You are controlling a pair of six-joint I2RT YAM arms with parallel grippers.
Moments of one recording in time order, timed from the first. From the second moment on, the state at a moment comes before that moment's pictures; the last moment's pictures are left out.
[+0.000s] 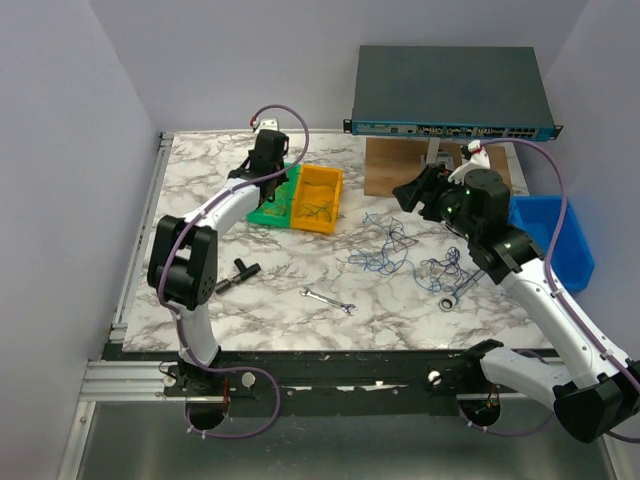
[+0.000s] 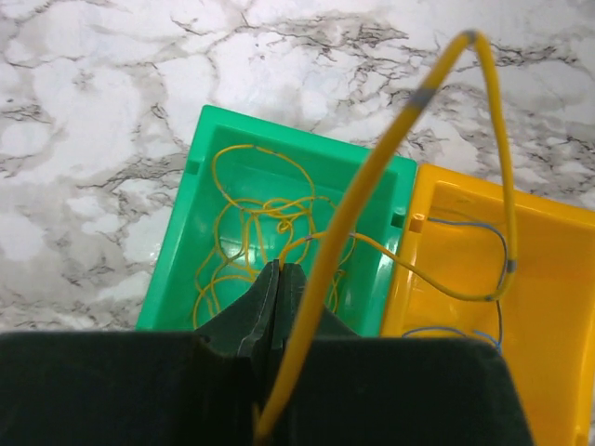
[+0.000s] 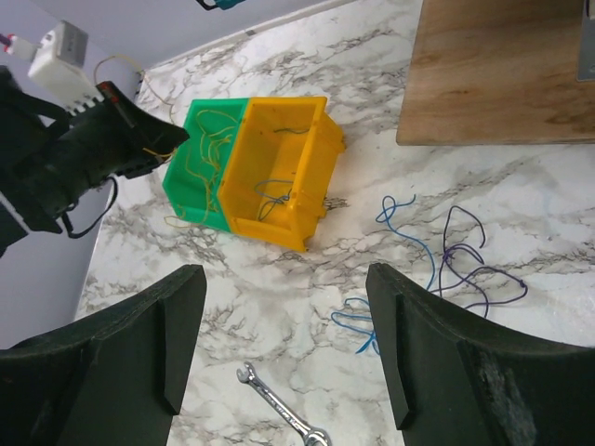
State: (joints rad) left arm -0.35 1.83 1.42 -0.17 -0.32 -0.32; right arm 0.43 1.04 1.04 -0.30 0.04 0.55
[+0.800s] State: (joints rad) left arm -0.25 1.82 1.47 -0.35 -0.06 -0.44; right arm 0.43 1.04 1.03 -0.29 0.04 0.55
